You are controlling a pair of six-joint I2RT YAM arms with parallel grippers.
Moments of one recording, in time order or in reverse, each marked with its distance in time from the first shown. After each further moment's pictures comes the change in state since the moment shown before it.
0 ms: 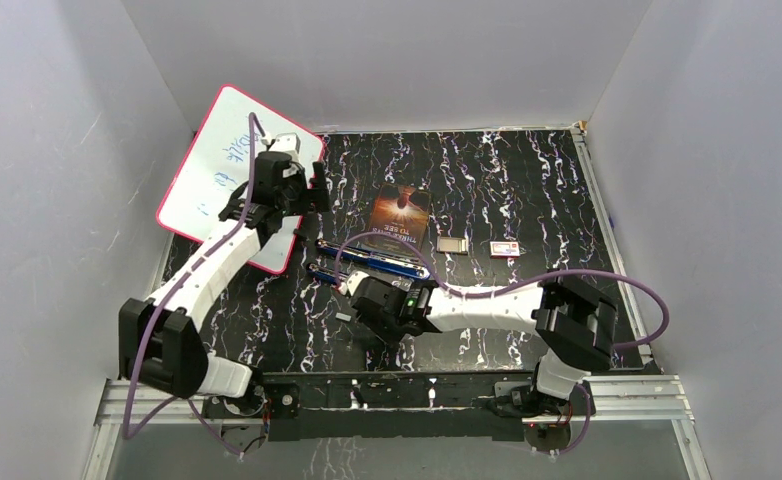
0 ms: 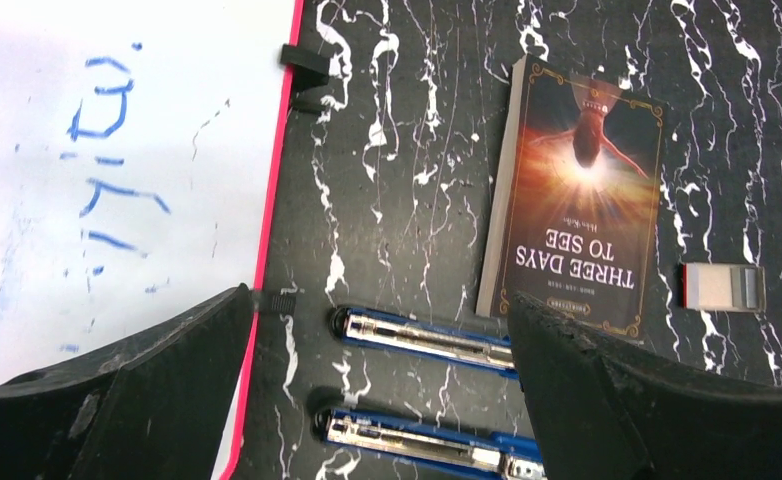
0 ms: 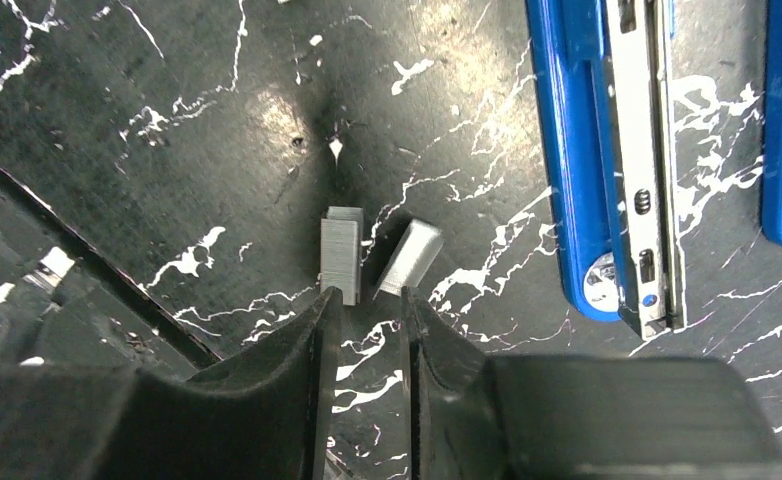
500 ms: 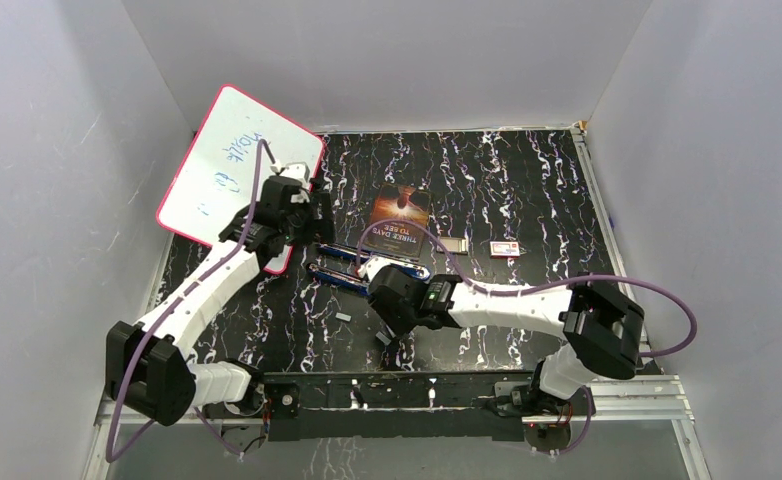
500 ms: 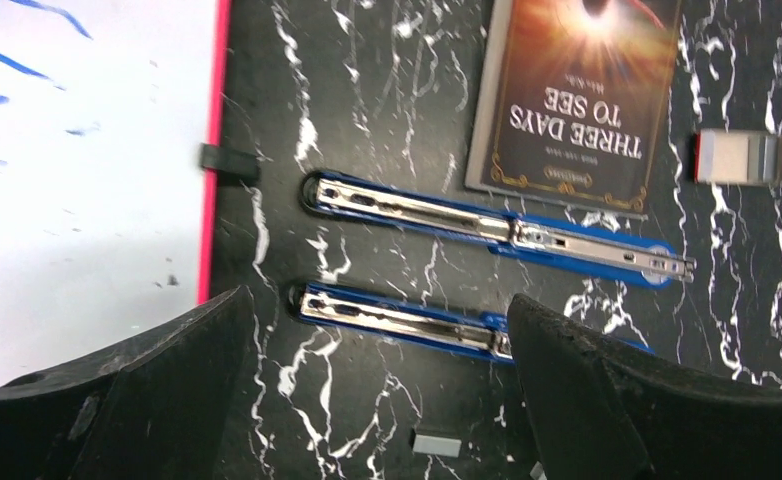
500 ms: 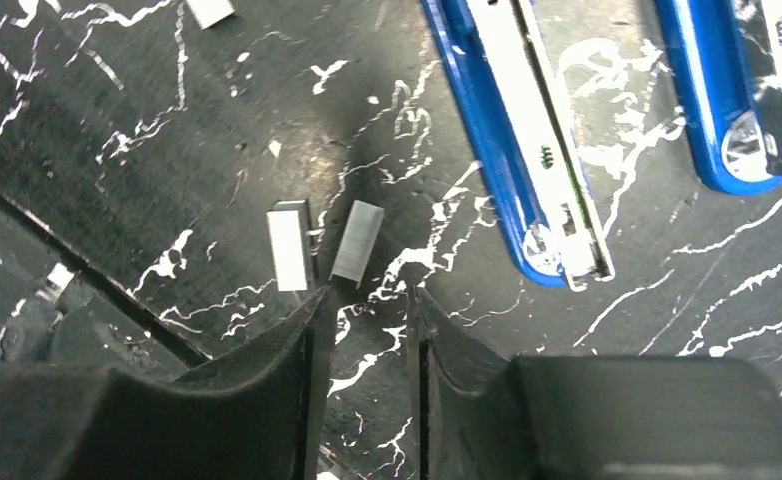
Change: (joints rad) left arm -0.073 -0.147 -0.114 -0.171 0.005 -0.057; right arm -0.055 -0.120 -0.096 0.050 -0.002 0.059
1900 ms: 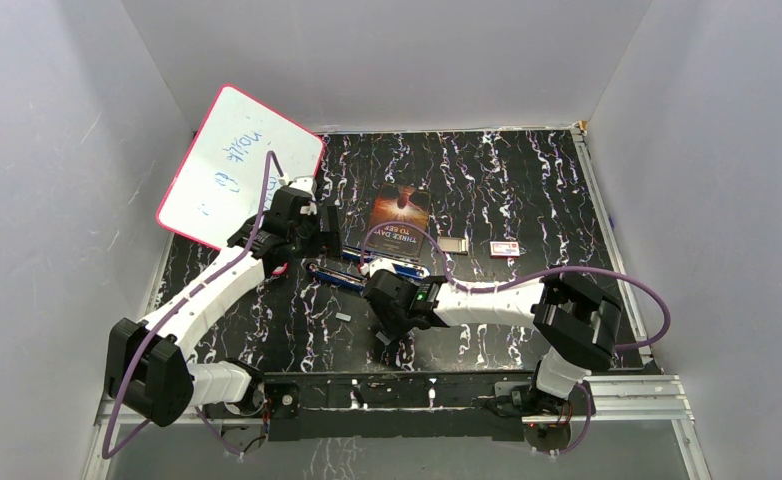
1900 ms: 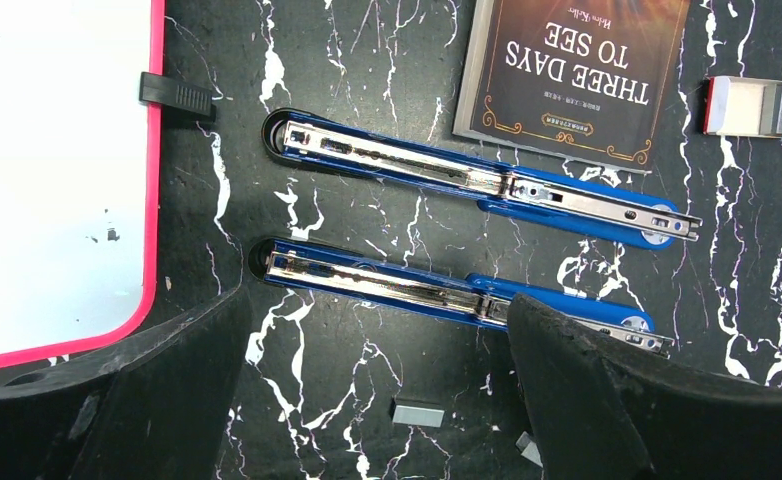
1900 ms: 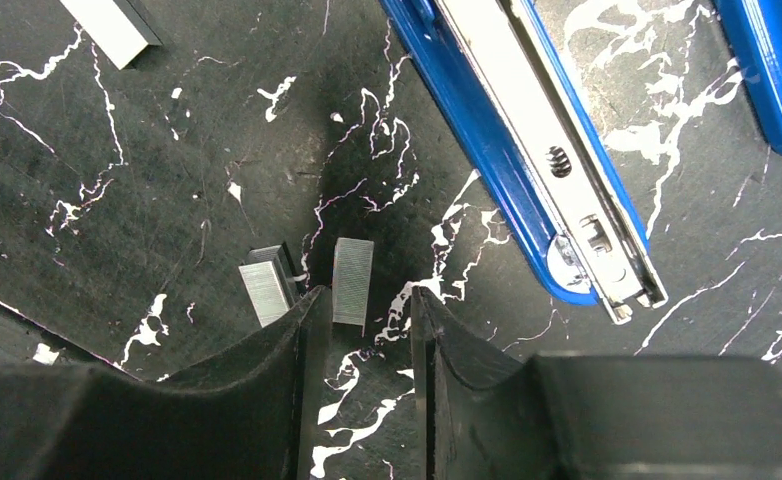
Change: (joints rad) left arm -0.074 -0.006 -0.066 -0.021 -0.006 -0.074; right arm -0.023 0.104 0.000 0.040 0.030 0.173
